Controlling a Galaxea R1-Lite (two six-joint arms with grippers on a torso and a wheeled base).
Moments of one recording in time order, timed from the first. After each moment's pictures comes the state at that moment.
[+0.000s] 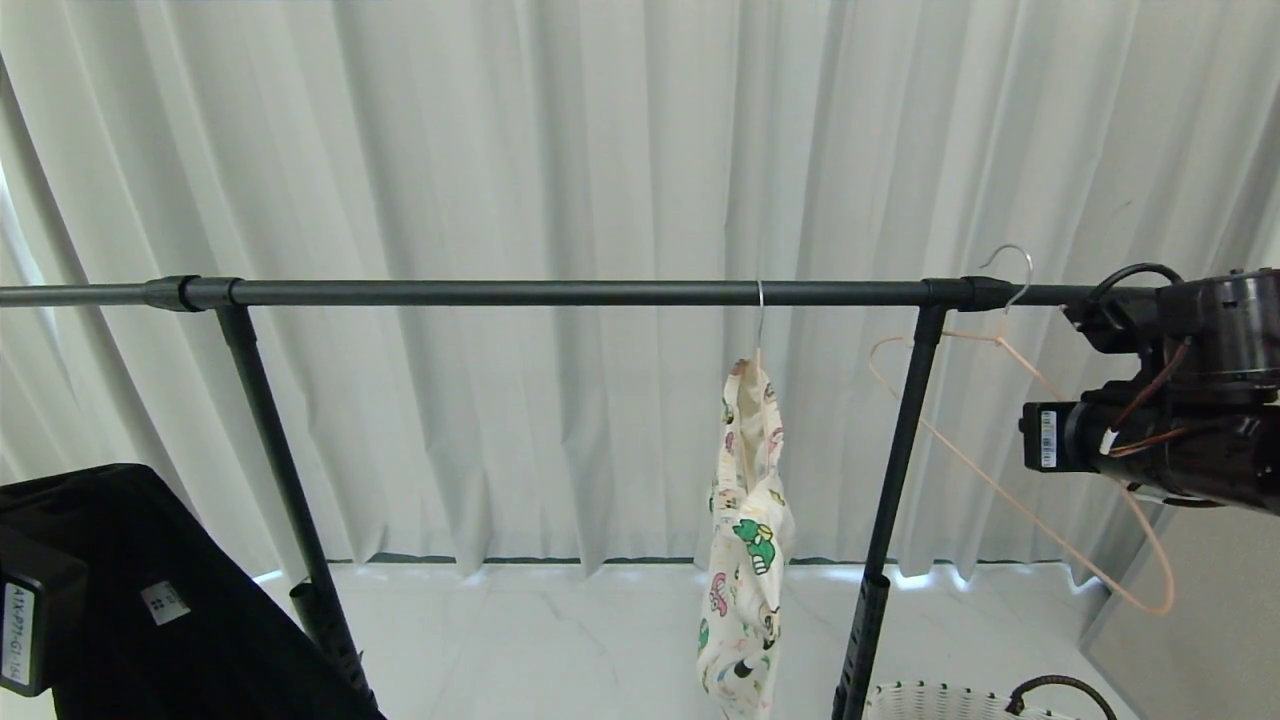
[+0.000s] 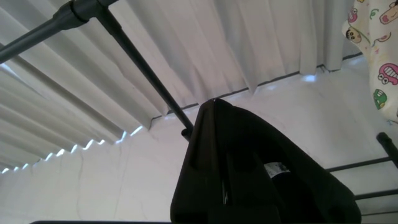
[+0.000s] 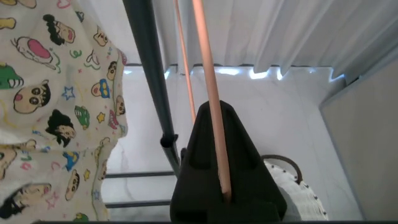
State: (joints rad) left arm -0.66 0.94 -0.84 0.36 0.62 0.19; right arm 0.33 1.53 -0.87 -0.16 -0.24 0.17
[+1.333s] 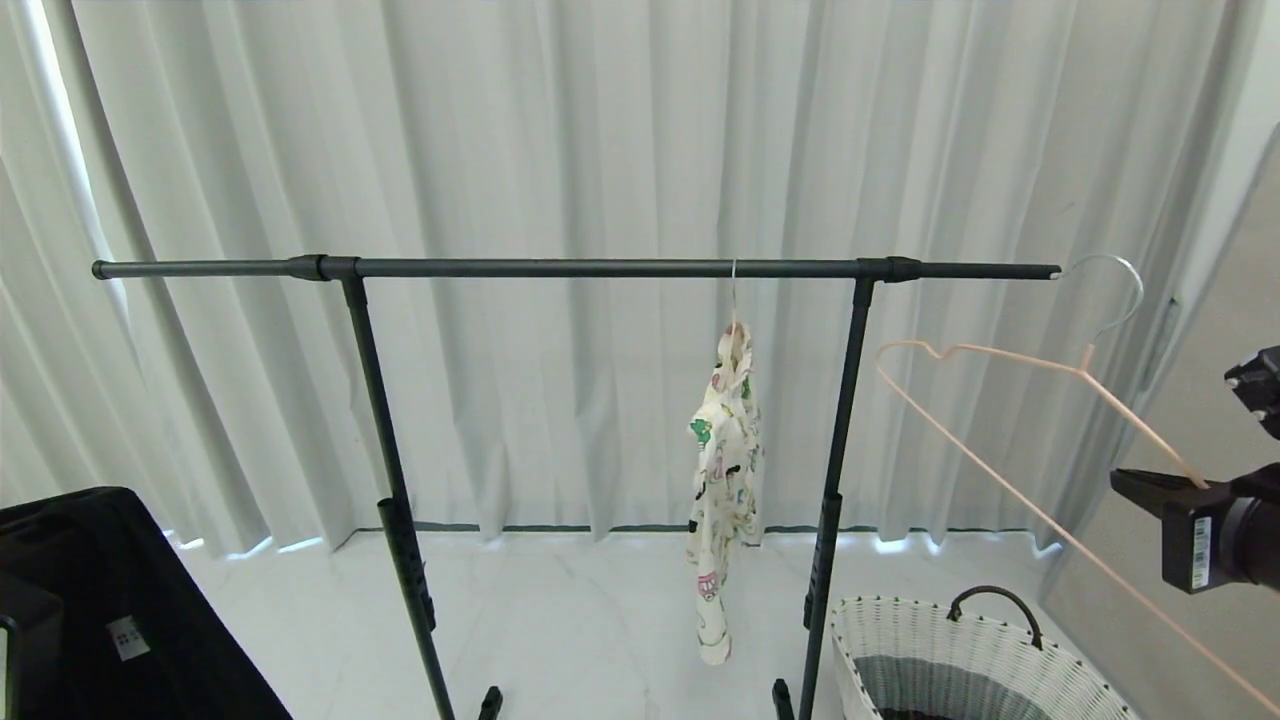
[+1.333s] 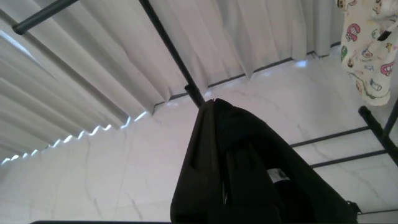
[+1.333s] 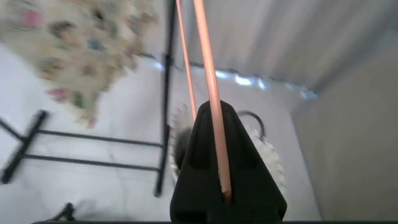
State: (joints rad) left arm -0.66 0.89 -0.79 0.36 0.62 0.19; right arm 0.39 1.15 -0.56 -0.22 -0.17 0.01
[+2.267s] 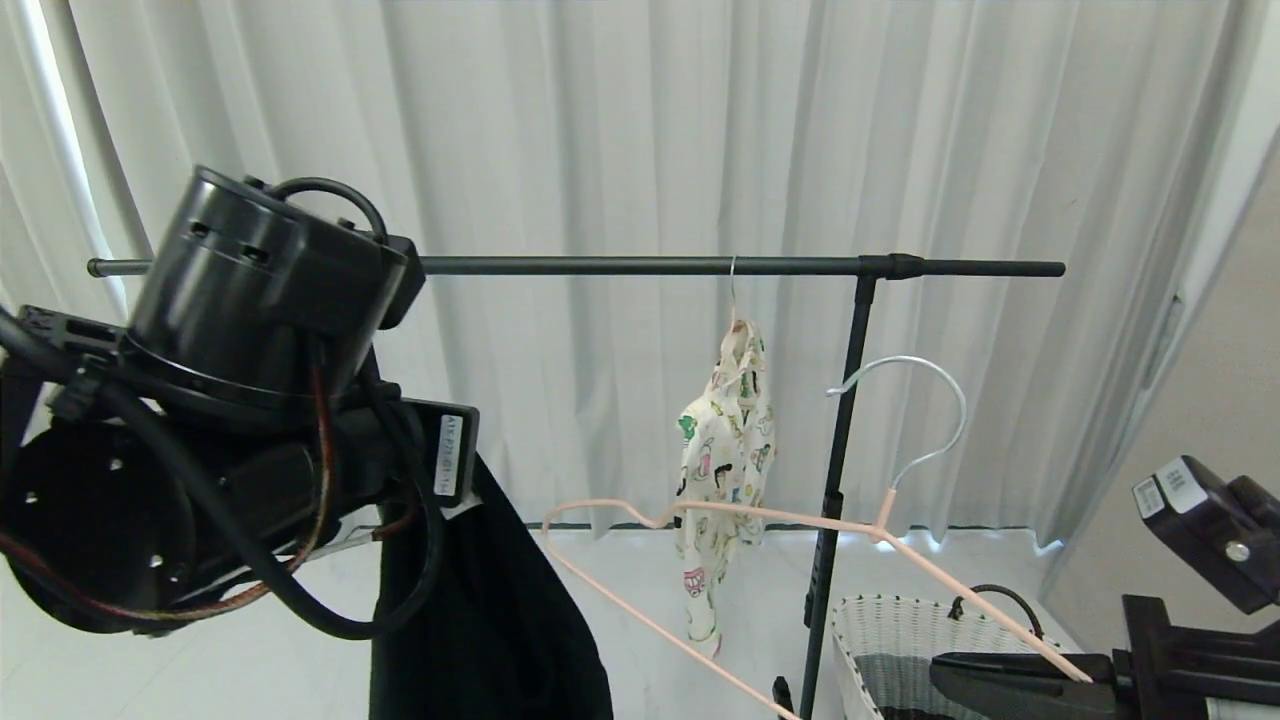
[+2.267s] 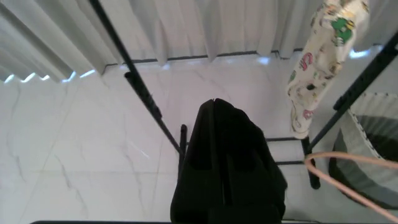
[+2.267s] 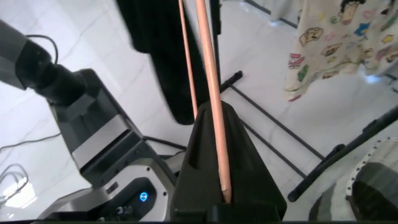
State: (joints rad) left arm -0.72 1.47 -1.12 0.34 0.62 -0.25; right arm 0.97 1.14 -0.53 -0.20 0.12 0.29
